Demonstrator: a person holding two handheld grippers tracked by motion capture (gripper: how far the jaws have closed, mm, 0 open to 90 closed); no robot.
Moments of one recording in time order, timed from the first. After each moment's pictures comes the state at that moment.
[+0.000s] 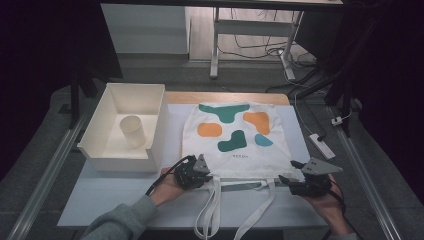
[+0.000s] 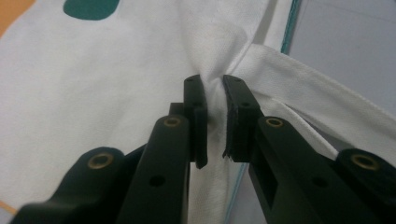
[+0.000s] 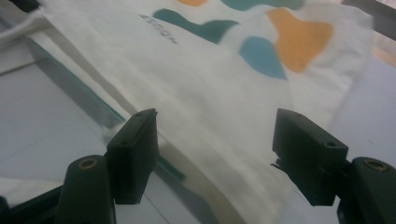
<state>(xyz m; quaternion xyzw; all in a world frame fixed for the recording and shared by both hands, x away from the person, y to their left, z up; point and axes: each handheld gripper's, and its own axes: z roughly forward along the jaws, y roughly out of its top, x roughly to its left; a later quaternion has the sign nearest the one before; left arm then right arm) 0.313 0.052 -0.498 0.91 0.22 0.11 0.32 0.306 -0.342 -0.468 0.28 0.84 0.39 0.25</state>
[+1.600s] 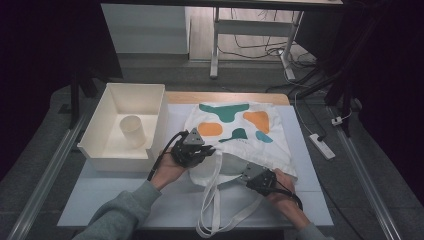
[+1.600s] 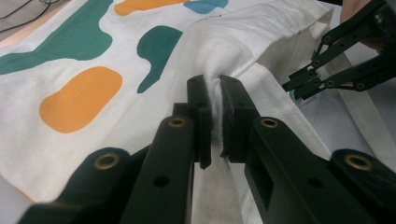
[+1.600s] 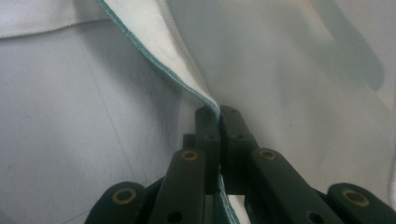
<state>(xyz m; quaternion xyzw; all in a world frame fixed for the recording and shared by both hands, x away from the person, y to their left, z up) 0.344 0.065 -0.447 0.85 0.26 0.14 0.43 0.318 -0.204 -0.503 0.12 0.93 0.25 0.25</state>
